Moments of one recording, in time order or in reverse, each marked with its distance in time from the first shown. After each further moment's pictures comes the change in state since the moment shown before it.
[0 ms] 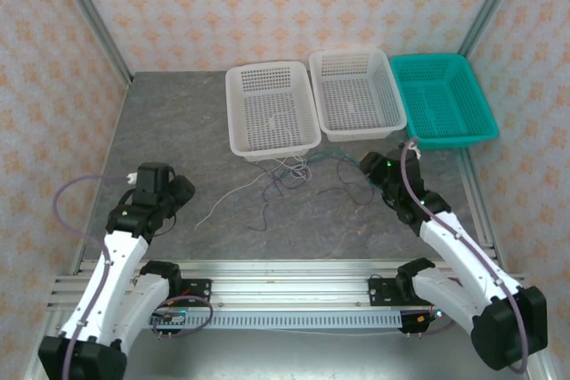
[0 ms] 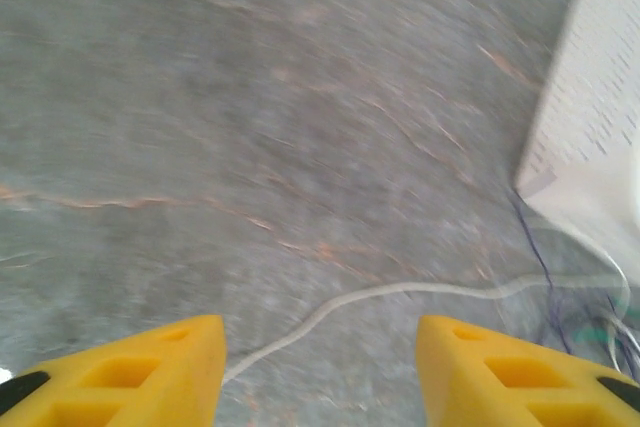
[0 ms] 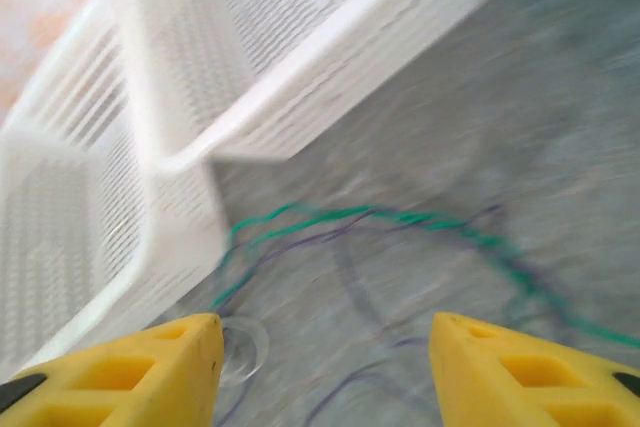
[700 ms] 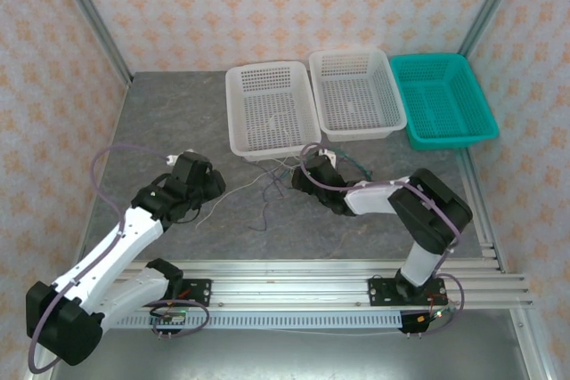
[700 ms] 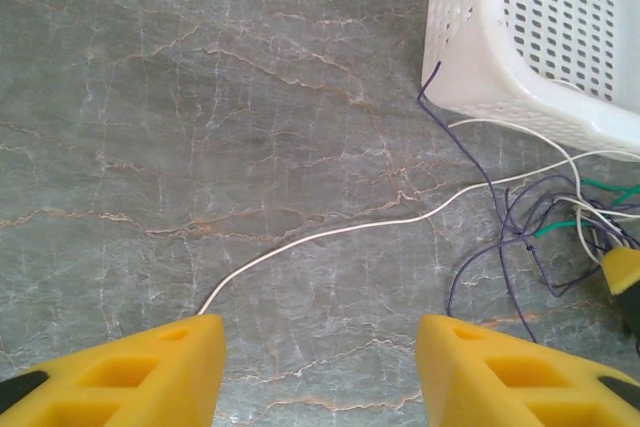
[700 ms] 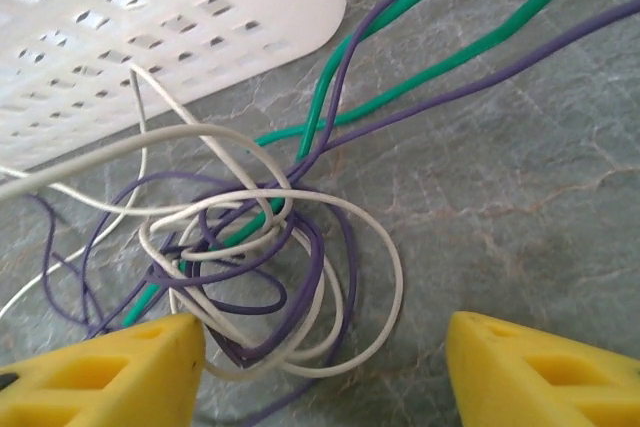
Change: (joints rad) left arm -0.280 0.171 0.072 0.083 -0.098 0.026; right arm 0.344 0.792 0.113 0.530 0.094 -0.061
